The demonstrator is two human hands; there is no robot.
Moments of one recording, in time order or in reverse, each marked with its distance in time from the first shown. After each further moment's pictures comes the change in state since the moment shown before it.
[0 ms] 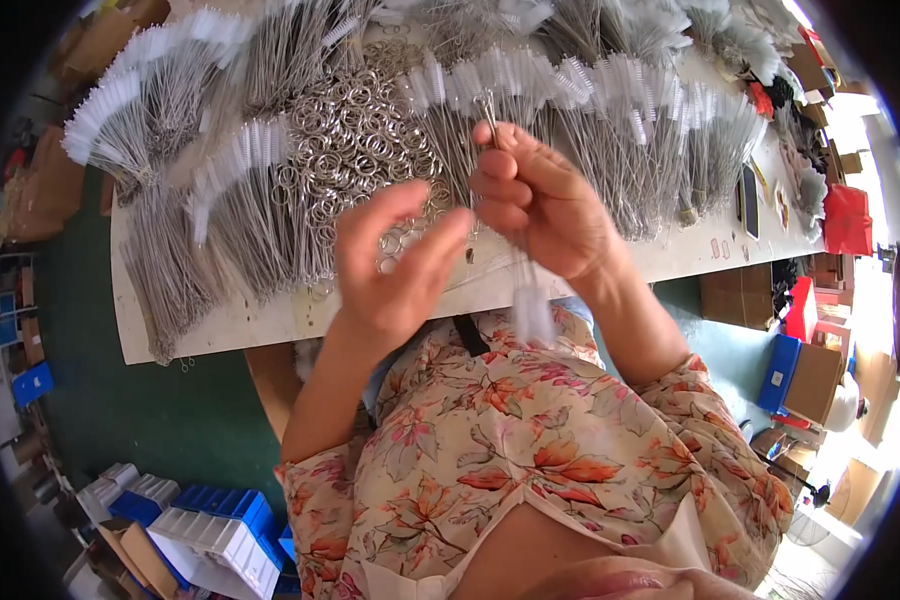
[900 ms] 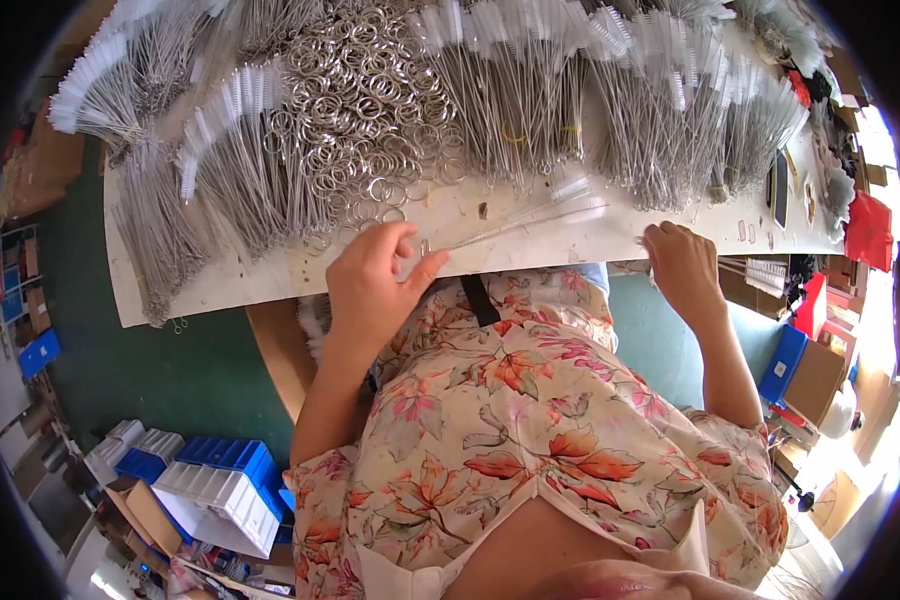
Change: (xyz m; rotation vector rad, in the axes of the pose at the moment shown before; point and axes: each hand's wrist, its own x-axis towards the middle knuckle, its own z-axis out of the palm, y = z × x) left_hand -0.066 0.019 -0.016 -0.092 -0.421 -0.741; right_hand -0.144 -0.044 -0.064 -2.586 0.396 0.472
